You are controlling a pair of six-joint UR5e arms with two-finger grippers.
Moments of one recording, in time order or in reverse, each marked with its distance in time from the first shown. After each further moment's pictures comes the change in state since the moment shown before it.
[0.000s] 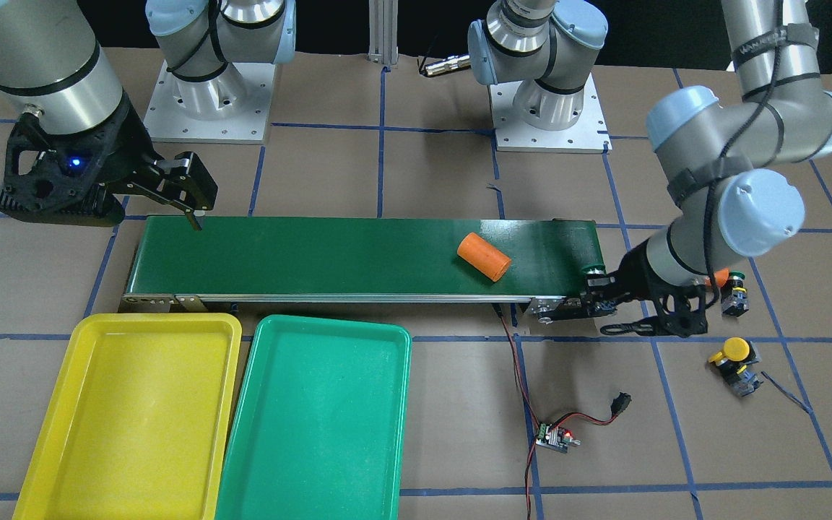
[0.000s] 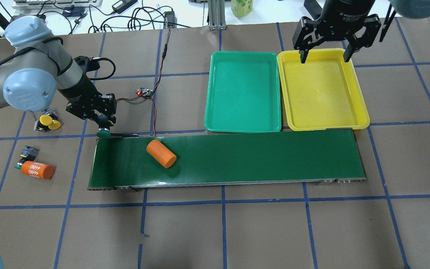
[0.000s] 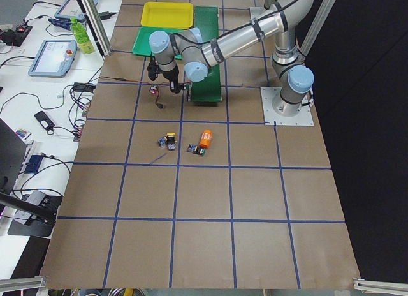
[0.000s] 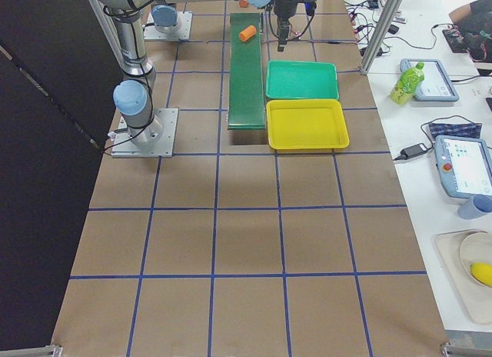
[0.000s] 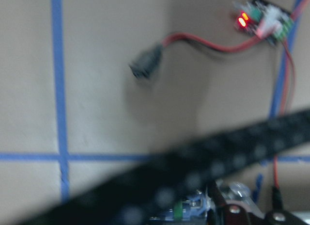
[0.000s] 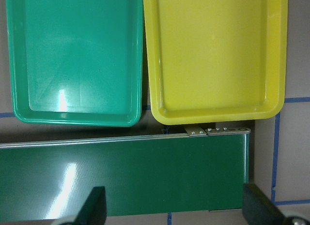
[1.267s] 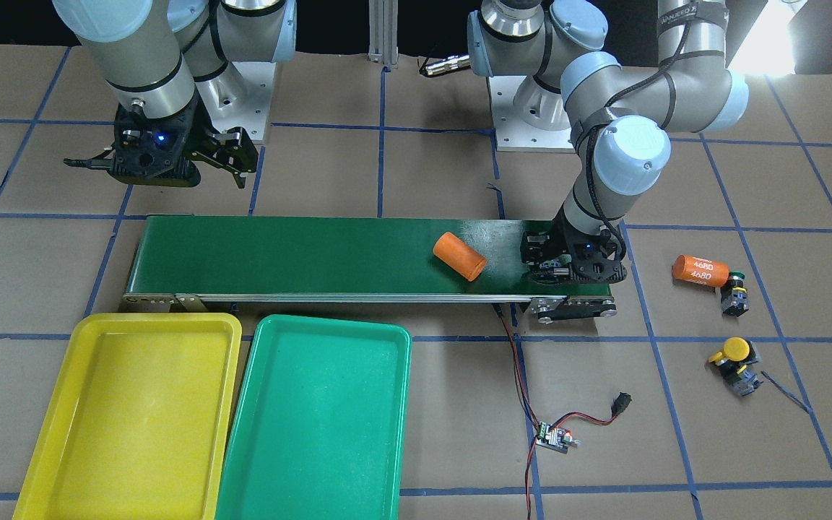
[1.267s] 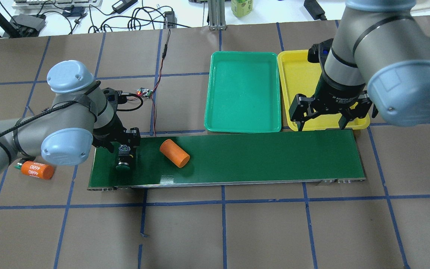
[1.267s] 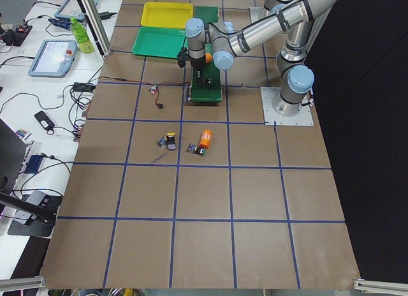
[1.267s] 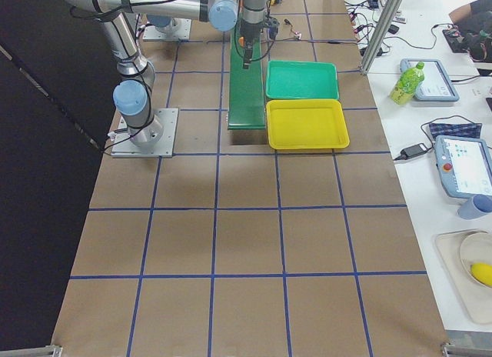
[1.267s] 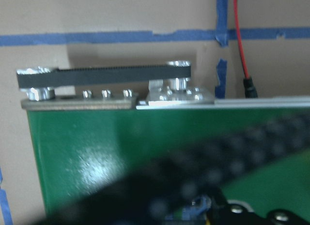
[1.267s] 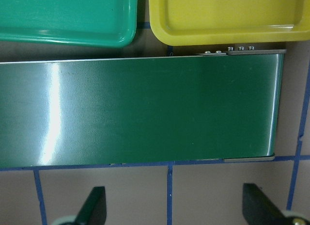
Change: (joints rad) left arm -0.100 0.100 -0.224 0.222 0.107 -0.038; right arm 0.022 -0.213 0.456 -0.153 -0.008 0.000
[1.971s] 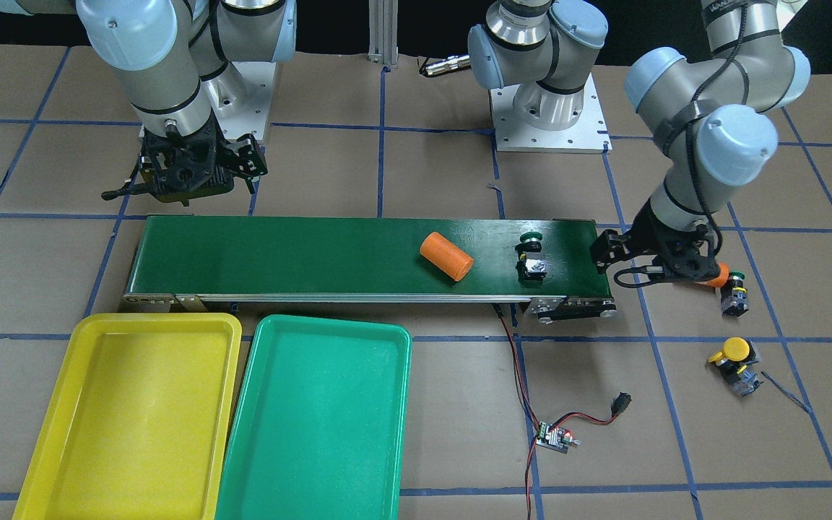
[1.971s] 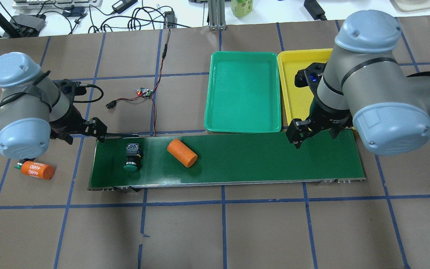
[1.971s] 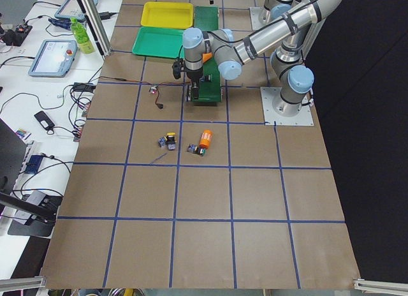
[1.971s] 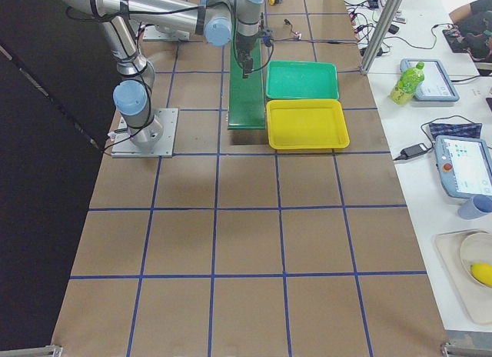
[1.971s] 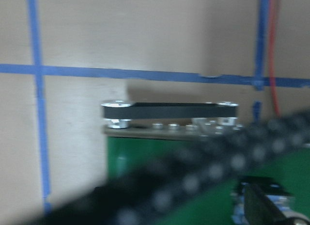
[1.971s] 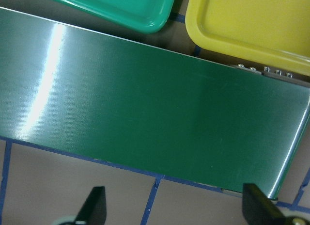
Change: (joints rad) left arm 0.272 0.031 0.014 0.002 0.029 0.278; right arm 0.002 -0.007 0.111 -0.133 0.005 -0.319
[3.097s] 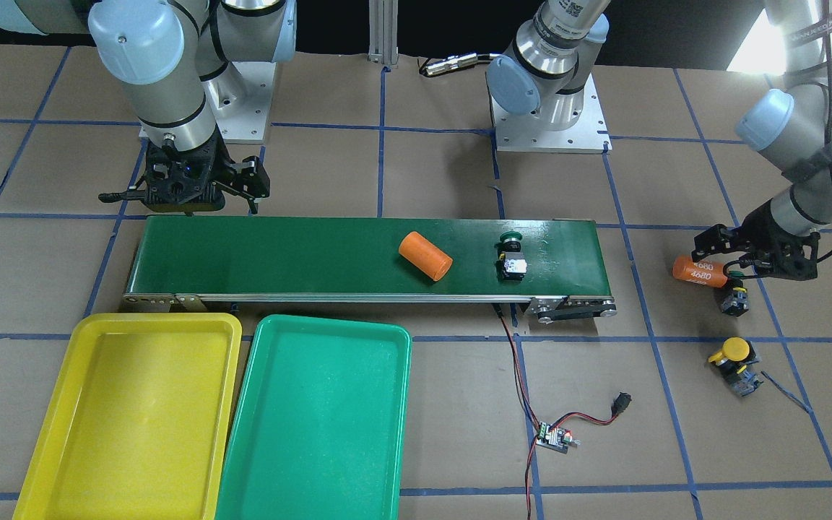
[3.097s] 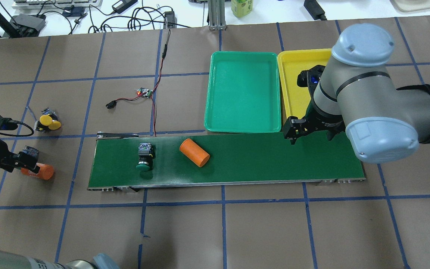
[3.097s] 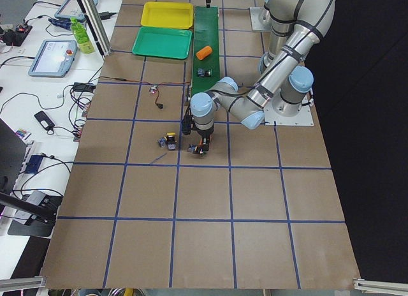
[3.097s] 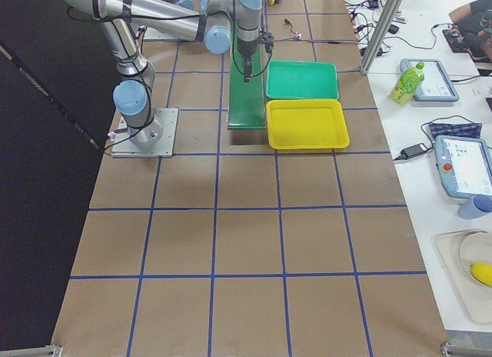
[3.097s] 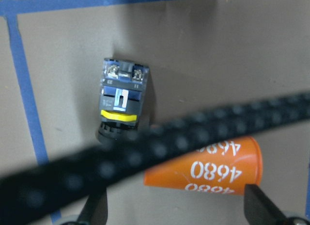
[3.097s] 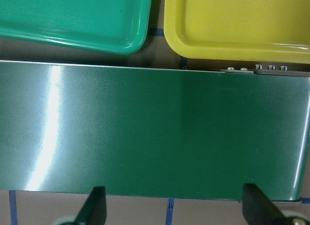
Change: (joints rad) left arm 0.411 -0.161 -0.002 0.066 -0.016 0.513; right arm -0.001 0.021 0.038 -0.091 0.004 0.240
